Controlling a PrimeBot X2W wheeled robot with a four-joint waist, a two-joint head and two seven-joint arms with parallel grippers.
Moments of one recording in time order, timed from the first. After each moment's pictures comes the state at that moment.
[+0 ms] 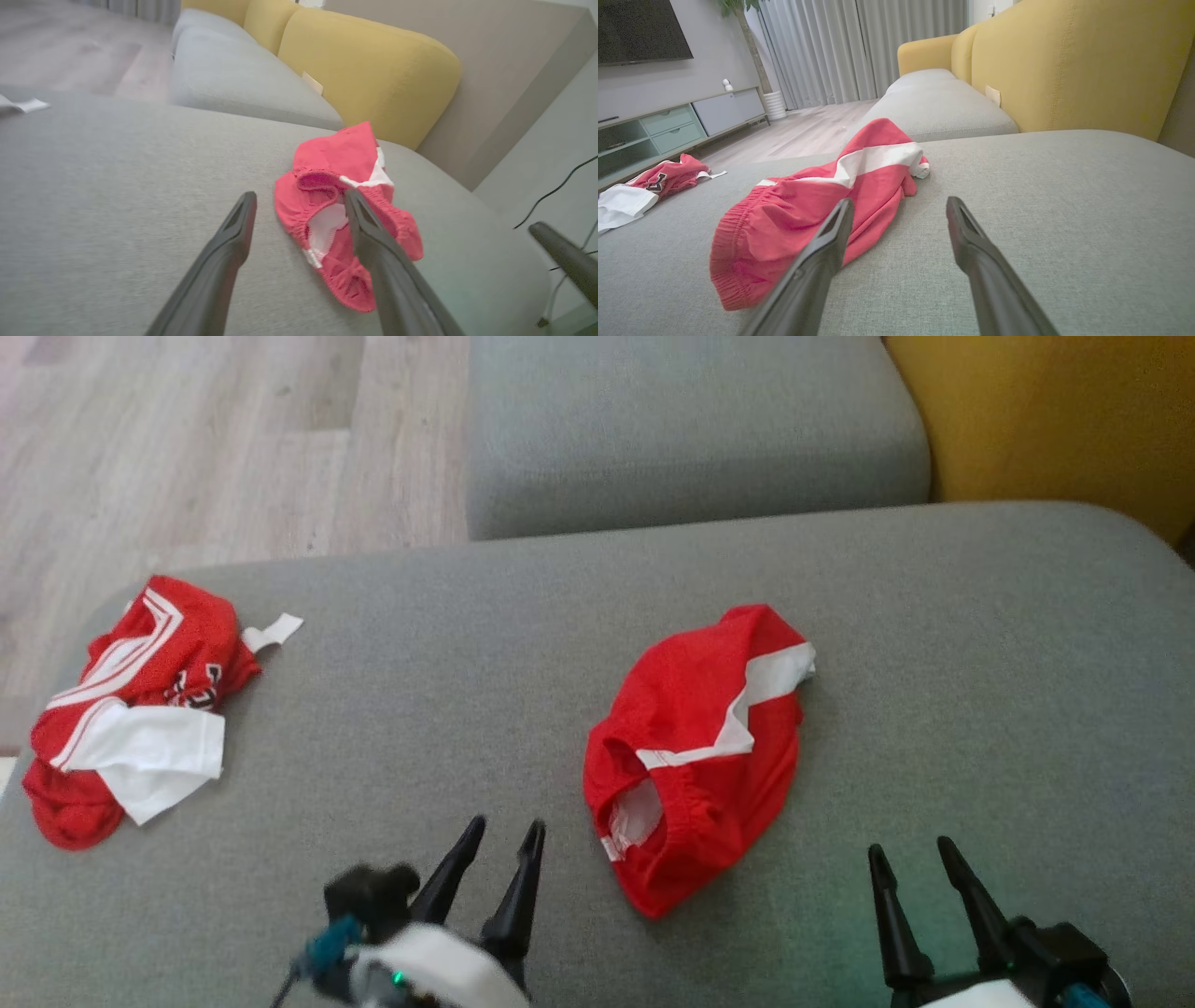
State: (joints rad) left arm 0.05 0.06 -0.43 0.26 -0.39 -0.05 -0.23; right arm 0.19 -0.04 0.09 0.22 0.14 0.13 -0.26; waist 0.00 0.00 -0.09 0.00
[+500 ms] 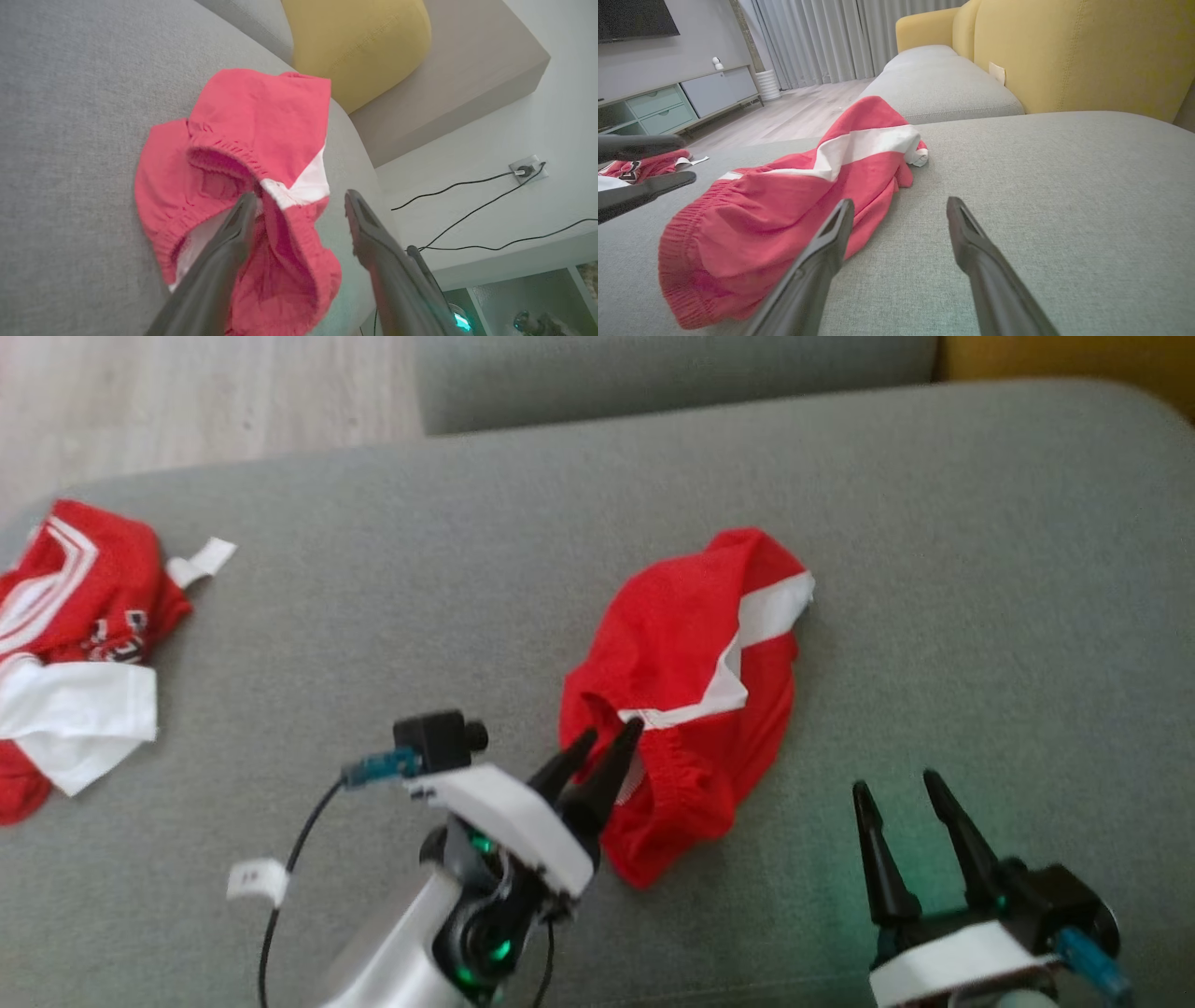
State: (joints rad) left arm -0.28 0.06 -0.65 0.30 -1.03 0.00 0.03; right arm 0.10 -0.05 0.12 0.21 0.13 0.13 -0.26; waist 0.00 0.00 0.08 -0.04
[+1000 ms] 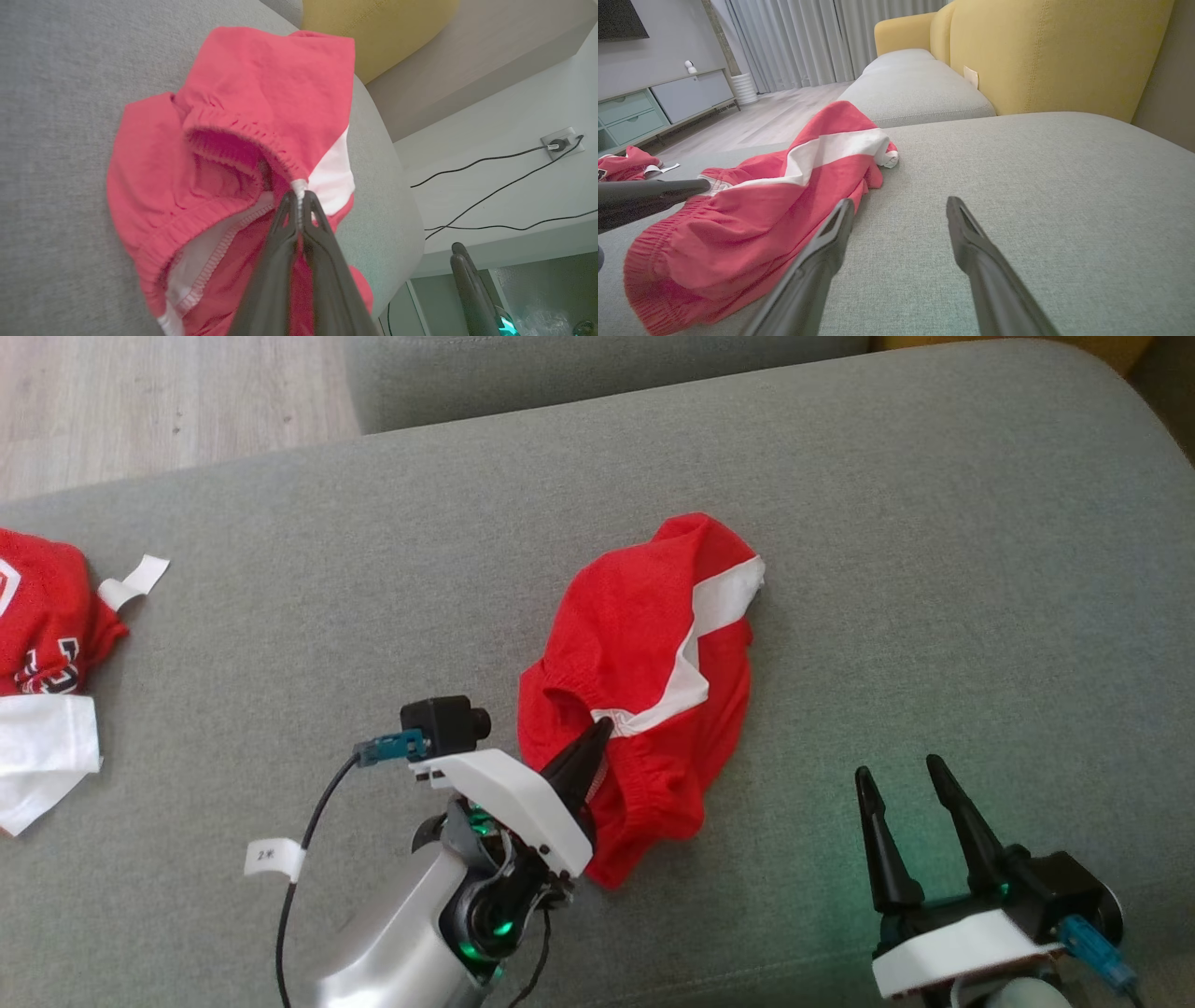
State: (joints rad) left arm -0.38 0.05 -0.70 0.46 -1.06 0.02 0.01; right arm 0.07 -0.06 0.12 0.20 0.13 0.13 -0.26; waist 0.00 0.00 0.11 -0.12
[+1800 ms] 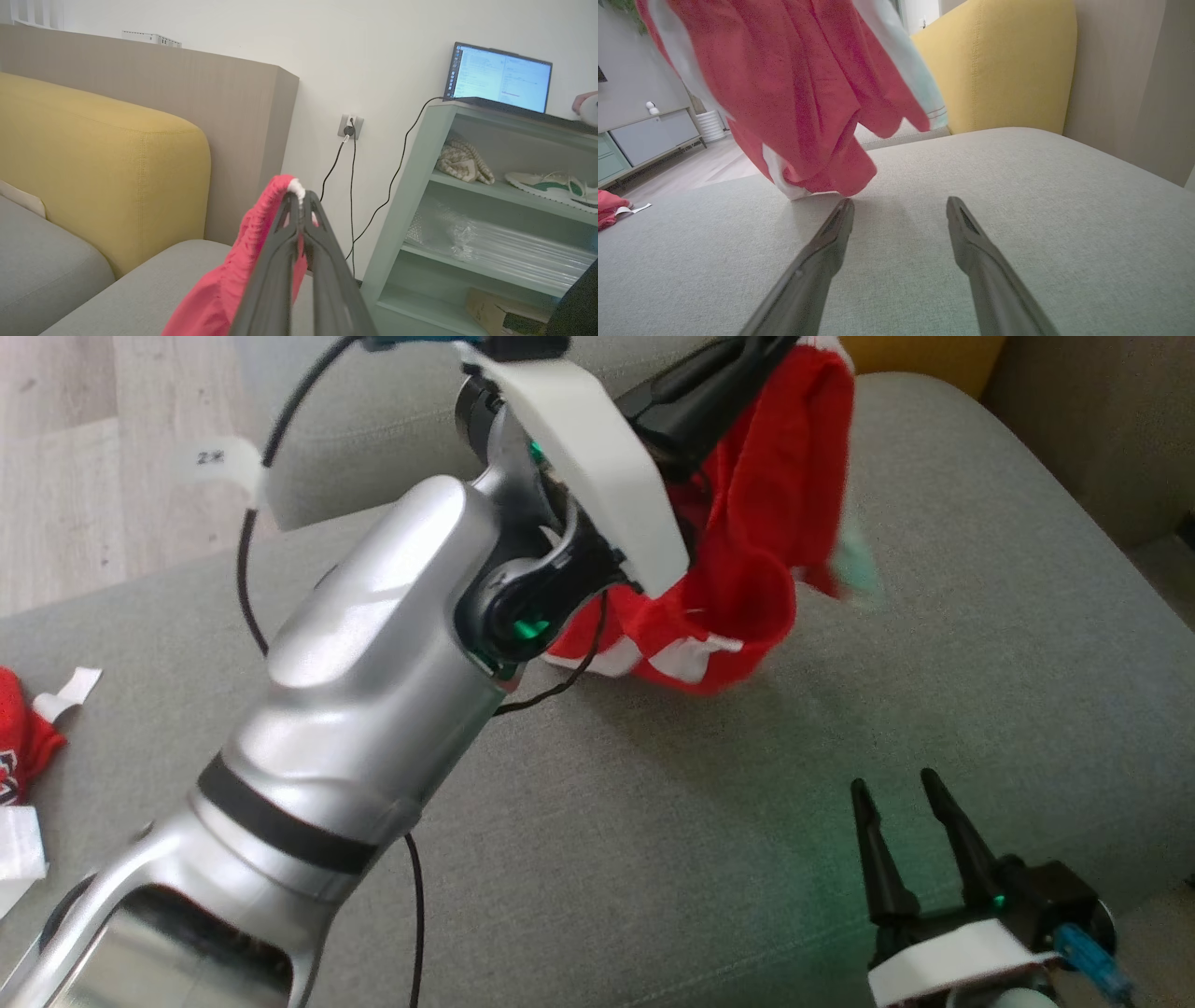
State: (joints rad) left arm -0.97 0.06 -0.76 0.30 -0.99 -0.12 0.13; right arm 0.08 -0.05 0.13 0.22 0.15 0.13 -0.26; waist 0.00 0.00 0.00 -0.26
